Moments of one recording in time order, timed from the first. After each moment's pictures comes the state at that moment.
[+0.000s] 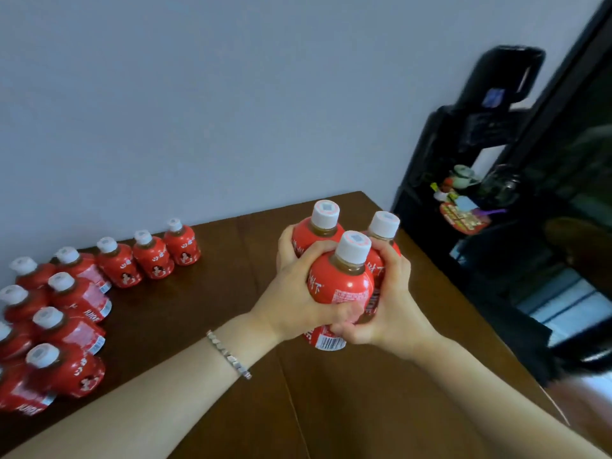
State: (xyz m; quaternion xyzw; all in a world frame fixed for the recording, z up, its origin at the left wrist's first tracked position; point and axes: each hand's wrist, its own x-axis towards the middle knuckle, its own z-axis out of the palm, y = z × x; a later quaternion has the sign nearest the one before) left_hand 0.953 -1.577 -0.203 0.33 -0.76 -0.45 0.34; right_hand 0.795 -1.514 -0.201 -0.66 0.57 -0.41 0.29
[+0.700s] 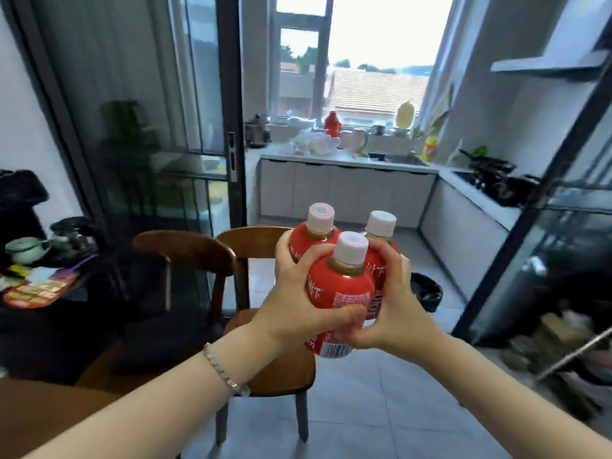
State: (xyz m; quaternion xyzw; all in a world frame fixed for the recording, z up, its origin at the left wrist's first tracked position) left_hand 0.496 -1.094 -0.097 -0.17 -0.79 -0.56 0.19; right_hand 0.478 -0.930 -0.087 -0.31 0.81 -0.48 -0.07
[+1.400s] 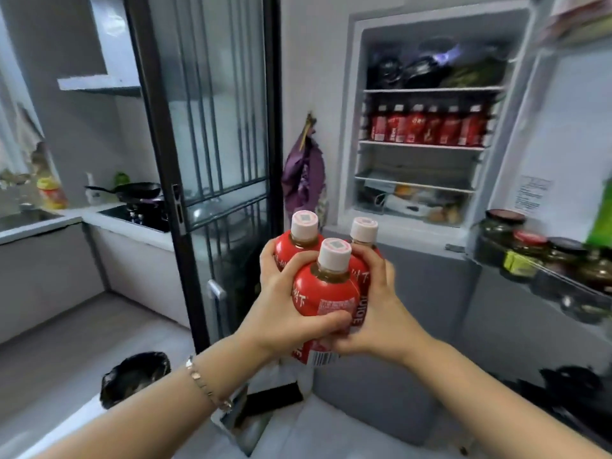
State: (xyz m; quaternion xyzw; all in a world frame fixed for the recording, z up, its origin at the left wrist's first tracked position) left_hand 0.271 -0.538 -0.046 -0.61 -0.58 -0.54 -0.05; right_hand 0.409 -0.451 -0.046 0.18 0.85 -0.36 -0.34
